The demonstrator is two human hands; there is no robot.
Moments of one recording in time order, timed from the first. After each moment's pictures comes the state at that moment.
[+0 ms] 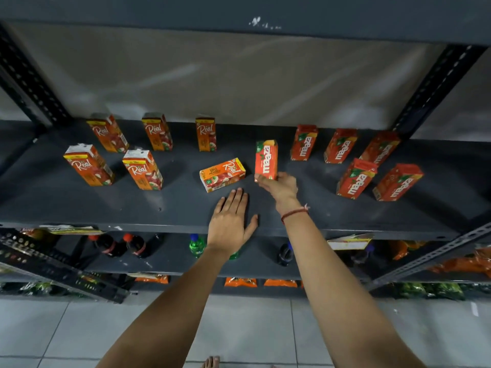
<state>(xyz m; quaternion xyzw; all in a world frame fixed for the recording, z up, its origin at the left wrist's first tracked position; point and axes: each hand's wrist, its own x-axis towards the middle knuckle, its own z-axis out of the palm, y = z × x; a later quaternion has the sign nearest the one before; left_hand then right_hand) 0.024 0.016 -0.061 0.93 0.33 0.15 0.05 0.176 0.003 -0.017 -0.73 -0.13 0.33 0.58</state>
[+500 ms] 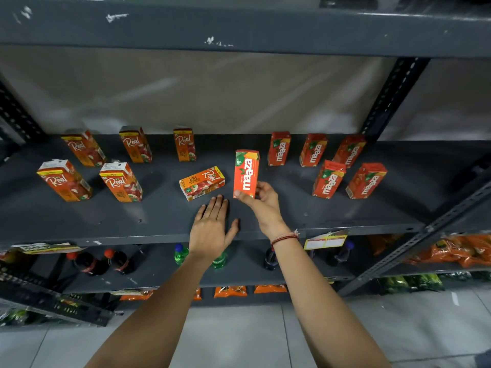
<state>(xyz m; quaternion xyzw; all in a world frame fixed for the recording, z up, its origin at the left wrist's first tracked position) 0.023 0.014 -0.060 0.93 0.34 0.14 0.04 0.153 -0.044 -0.013 -0.64 -0.21 0.36 0.65</state>
